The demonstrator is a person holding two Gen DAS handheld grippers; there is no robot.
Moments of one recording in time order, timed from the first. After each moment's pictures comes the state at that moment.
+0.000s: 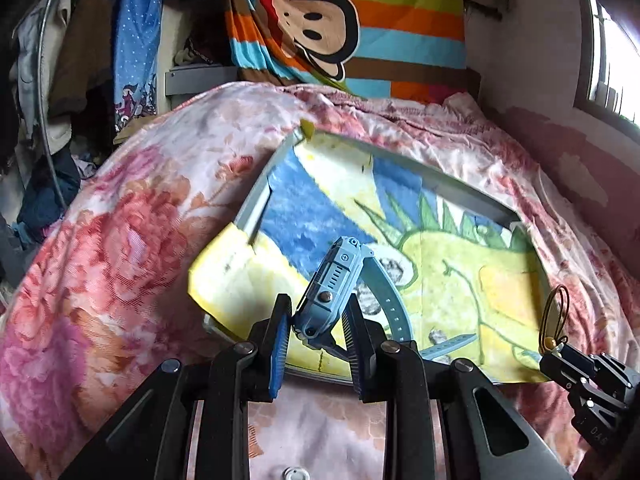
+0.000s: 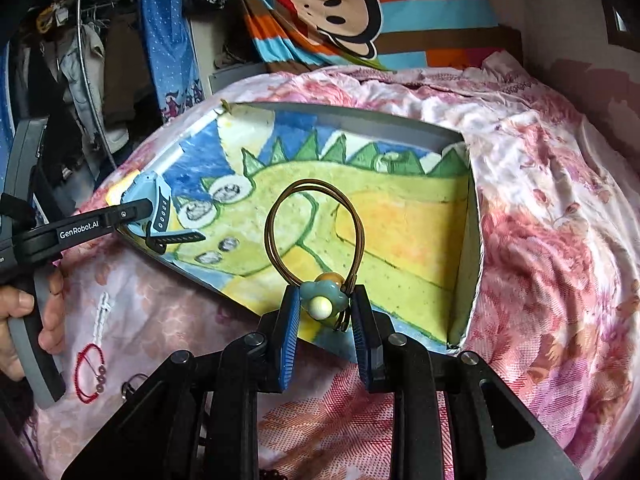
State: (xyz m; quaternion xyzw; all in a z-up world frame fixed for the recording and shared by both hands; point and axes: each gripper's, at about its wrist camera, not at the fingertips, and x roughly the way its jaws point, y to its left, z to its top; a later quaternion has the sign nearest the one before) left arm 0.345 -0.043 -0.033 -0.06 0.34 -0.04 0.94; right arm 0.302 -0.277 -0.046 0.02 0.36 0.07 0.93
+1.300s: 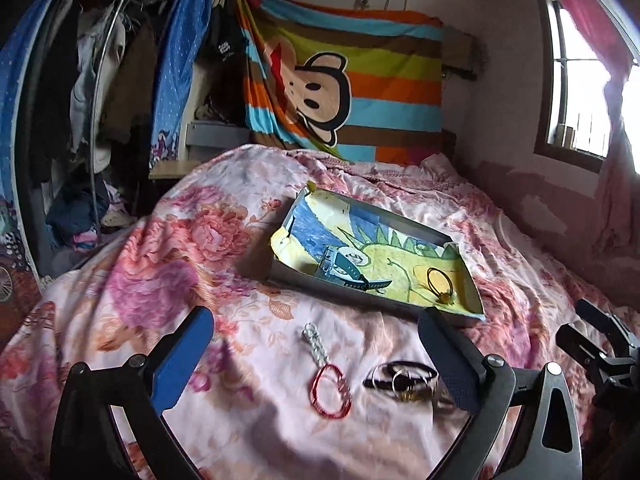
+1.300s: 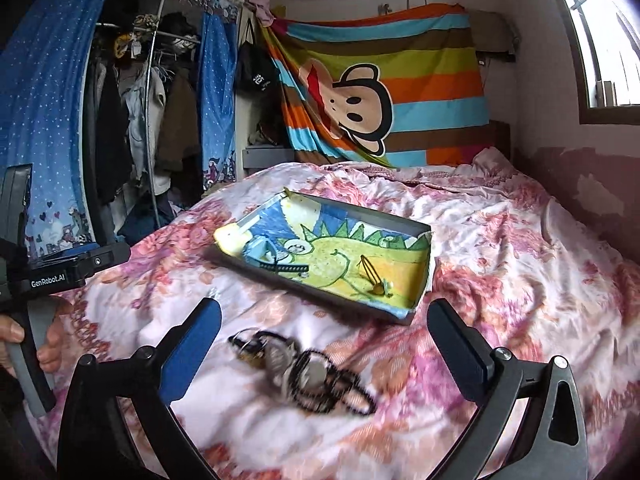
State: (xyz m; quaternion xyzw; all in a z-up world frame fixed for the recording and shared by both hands) left arm 0.128 -0.002 0.019 -0.08 0.21 -0.05 0.97; right arm 0.081 -0.260 0.041 -0.02 0.19 0.07 0.98
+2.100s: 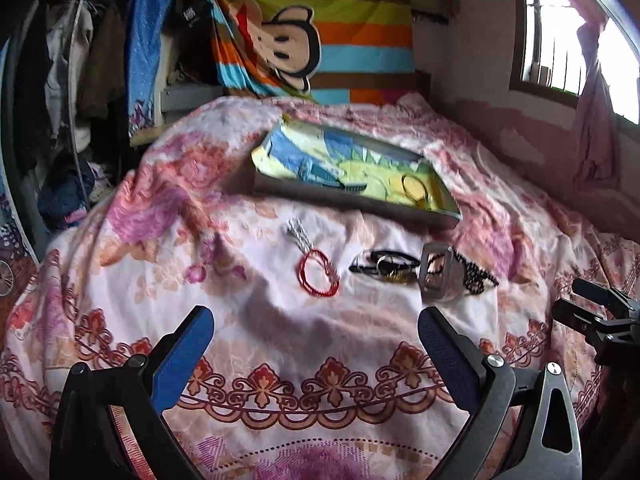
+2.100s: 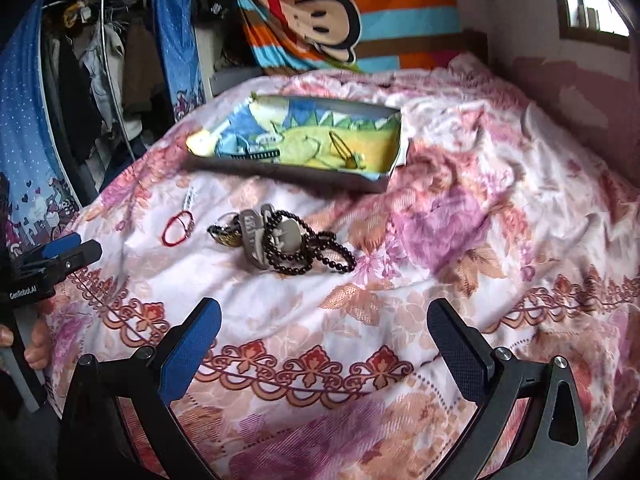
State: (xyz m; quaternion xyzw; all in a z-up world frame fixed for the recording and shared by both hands) left arm 0.083 -0.012 -0.025 -0.03 0.32 -0.10 0.94; right arm 0.064 -0.299 -0.009 0.02 0.36 0.04 0.93
